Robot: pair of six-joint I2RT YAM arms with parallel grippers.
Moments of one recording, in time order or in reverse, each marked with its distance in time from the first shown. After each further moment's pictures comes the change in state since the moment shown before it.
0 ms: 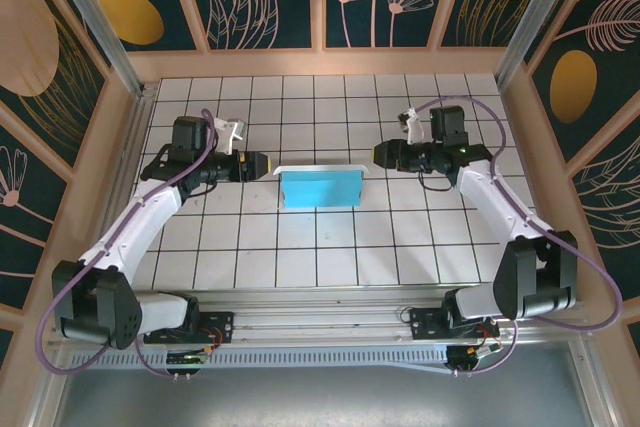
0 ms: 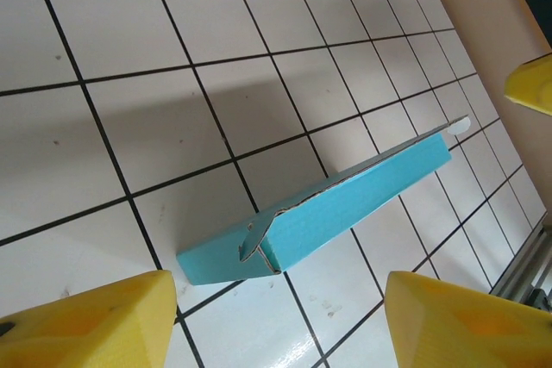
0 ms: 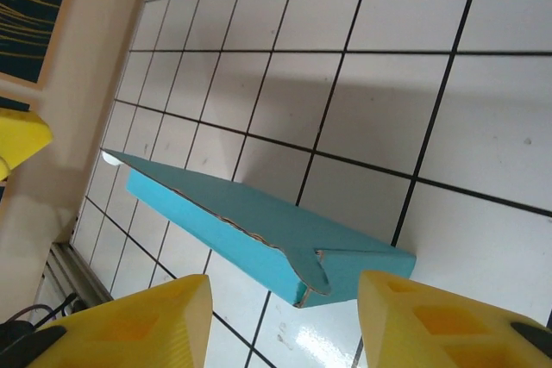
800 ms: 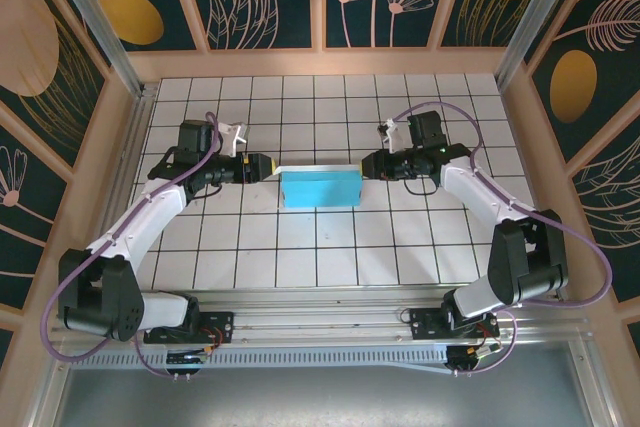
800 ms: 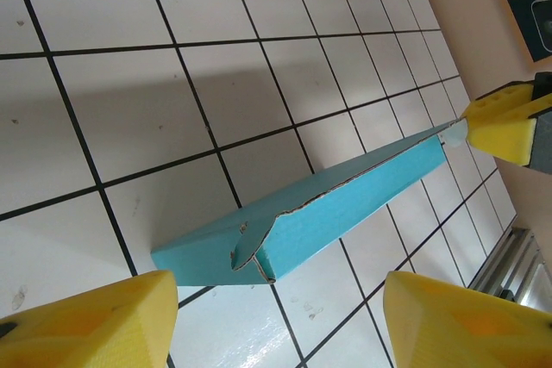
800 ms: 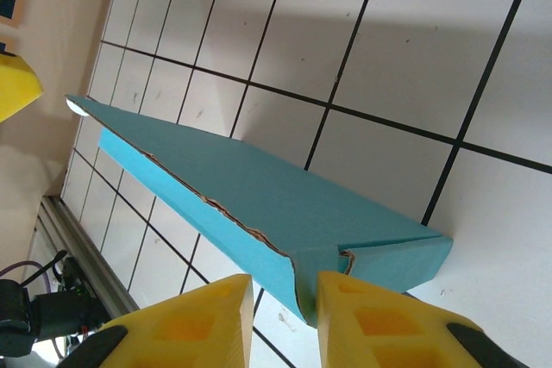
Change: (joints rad) left arm -0.006 0.040 -0.046 0.083 0.041 -0.077; right arm 0.091 0.084 -0.003 0.004 0.009 -0.029
